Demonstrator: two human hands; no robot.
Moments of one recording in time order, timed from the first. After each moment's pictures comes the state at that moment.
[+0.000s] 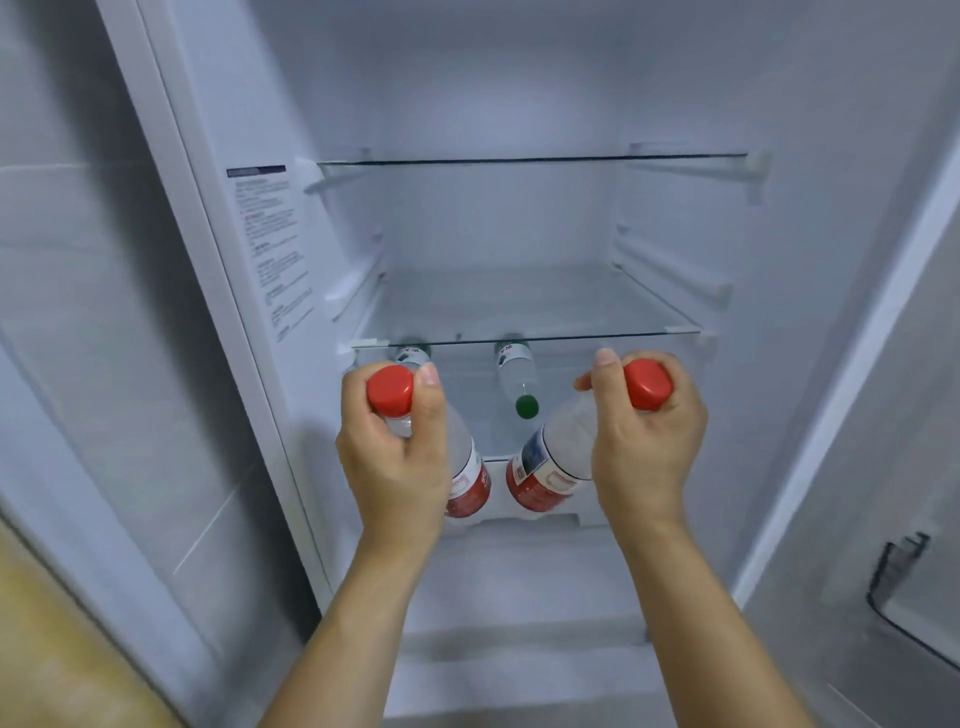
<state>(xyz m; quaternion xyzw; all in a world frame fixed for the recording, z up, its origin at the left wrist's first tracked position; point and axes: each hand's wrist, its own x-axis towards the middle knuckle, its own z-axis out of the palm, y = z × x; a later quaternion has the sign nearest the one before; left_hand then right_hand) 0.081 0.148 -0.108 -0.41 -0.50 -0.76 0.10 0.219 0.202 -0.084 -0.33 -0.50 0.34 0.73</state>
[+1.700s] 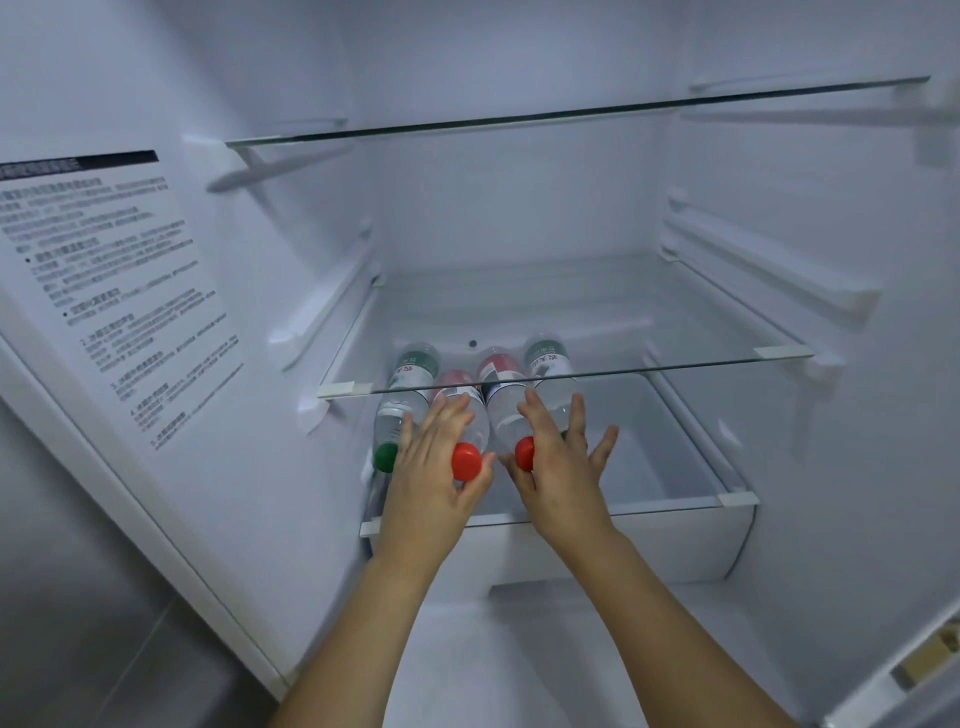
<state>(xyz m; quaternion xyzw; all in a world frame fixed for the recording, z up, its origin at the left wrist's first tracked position) -0.013 0.285 -0.206 -0.63 -0.63 -0.44 0.11 0.124 0.361 -0.212 -0.44 -0.83 0.13 0.32</state>
